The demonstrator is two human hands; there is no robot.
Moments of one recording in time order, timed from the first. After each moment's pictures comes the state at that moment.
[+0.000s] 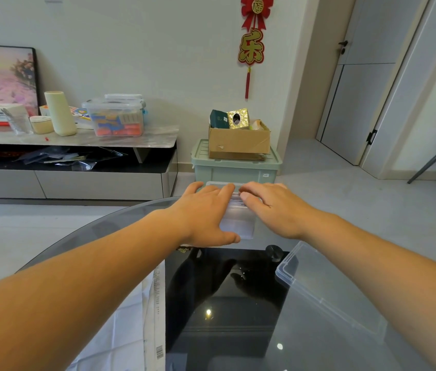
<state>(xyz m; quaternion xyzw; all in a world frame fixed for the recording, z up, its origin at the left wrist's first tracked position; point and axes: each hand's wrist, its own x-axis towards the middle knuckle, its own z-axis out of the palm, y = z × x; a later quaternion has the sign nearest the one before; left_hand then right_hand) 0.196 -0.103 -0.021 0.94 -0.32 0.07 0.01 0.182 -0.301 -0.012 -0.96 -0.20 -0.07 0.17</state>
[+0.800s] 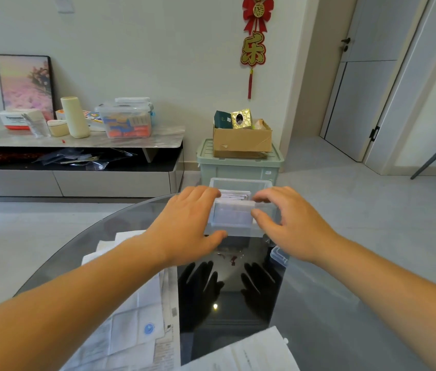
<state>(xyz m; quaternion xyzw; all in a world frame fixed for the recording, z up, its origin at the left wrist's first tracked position) 0.106 -0.072 -0.007 0.94 -0.28 0.14 0.13 0.093 -0.302 -0.005 -0.94 -0.18 -0.17 0.25</state>
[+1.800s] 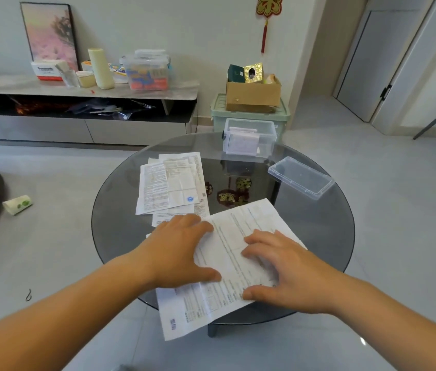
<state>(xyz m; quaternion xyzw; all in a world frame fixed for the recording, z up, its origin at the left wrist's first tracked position) -0.143 -0.018 -0.031 0.97 -0.19 -0.12 0.10 -0.175 -0.263 -0.036 -0.95 -0.24 0.13 0.14</state>
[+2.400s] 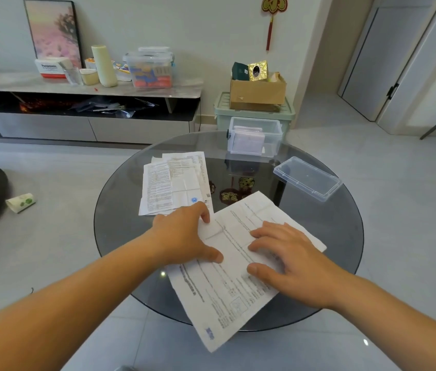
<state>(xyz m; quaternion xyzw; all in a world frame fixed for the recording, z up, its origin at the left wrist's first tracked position) -0.118 -0.023 -0.020 0.96 -0.06 -0.17 0.21 -0.161 -0.262 -0.043 -0.96 -0.20 0.12 0.18</state>
